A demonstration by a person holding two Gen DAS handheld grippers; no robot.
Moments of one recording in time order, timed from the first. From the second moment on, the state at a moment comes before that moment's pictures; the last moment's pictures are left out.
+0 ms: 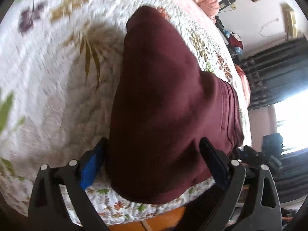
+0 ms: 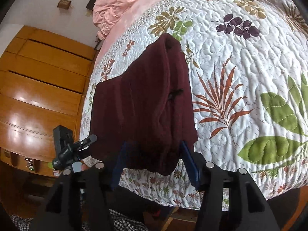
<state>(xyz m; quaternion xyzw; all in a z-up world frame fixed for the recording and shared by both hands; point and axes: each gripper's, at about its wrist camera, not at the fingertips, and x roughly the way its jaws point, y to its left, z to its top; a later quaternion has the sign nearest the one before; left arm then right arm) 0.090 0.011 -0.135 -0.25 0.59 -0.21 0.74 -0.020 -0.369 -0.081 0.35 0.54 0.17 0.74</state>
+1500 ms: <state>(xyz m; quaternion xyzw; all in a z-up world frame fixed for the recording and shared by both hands) 0.112 -0.026 -0.133 -0.11 0.58 -0.18 0.79 0.033 -0.344 -0.135 0.34 0.58 0.20 0.71</state>
